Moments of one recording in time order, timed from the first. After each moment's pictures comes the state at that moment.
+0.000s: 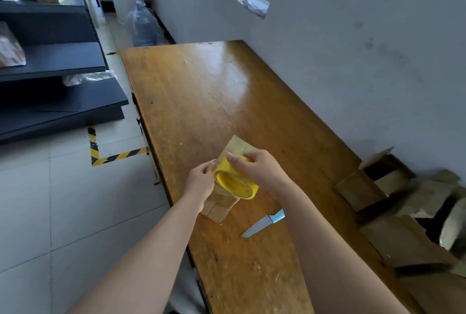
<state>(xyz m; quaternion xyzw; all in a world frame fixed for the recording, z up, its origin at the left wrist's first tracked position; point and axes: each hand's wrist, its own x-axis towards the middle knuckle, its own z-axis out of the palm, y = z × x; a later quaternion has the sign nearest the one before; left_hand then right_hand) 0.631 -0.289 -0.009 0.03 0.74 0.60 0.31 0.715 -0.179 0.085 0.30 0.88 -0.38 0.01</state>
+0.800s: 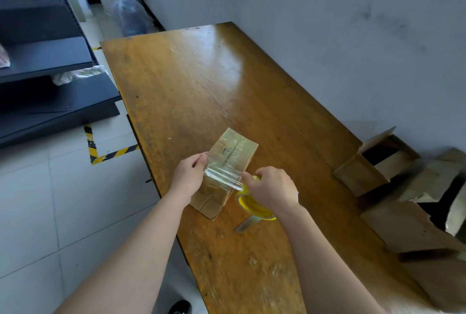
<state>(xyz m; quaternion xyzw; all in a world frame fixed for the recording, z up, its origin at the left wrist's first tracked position) 0.617 -0.282 -0.028 0.11 0.78 0.54 0.30 0.762 -0.157 0.029 0.41 0.89 -0.21 0.01</state>
